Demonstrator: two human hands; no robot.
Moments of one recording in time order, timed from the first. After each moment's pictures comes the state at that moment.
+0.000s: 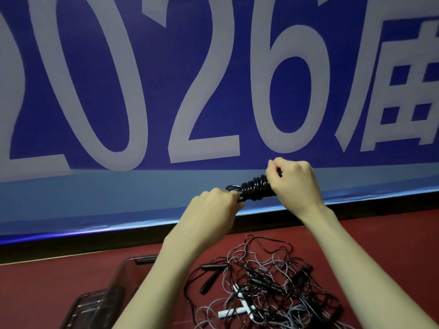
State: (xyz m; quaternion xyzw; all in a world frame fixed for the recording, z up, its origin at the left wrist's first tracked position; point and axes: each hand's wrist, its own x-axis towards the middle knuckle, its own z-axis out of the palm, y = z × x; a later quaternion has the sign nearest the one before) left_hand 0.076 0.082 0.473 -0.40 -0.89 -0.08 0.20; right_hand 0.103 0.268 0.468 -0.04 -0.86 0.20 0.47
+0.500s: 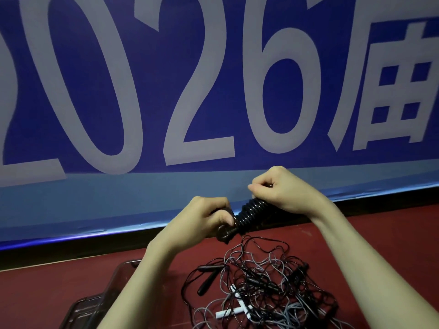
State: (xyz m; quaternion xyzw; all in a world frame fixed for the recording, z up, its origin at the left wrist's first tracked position) left_hand 0.063 0.065 0.465 -0.47 -0.81 -0.35 -0.01; right_hand 0.128 0.268 0.488 0.11 -0.92 0.33 0.17
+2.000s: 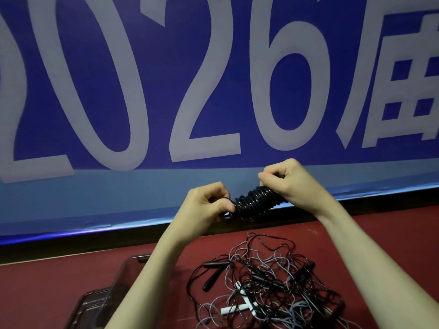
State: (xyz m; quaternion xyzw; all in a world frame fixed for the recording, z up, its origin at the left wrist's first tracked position) left_hand 0.059 0.066 0.462 -0.41 -0.75 -0.52 0.01; right_hand 0.117 0.272 0.478 0.10 -0.85 0.44 0.25
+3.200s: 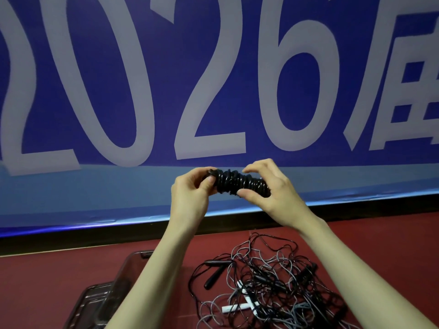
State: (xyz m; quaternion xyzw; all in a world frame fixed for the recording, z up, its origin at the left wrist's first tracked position) left_hand 0.055 0.067 0.470 -0.23 -0.70 -0.67 0.12; right_hand 0.097 0.247 0.445 0.13 -0.87 0.36 0.32
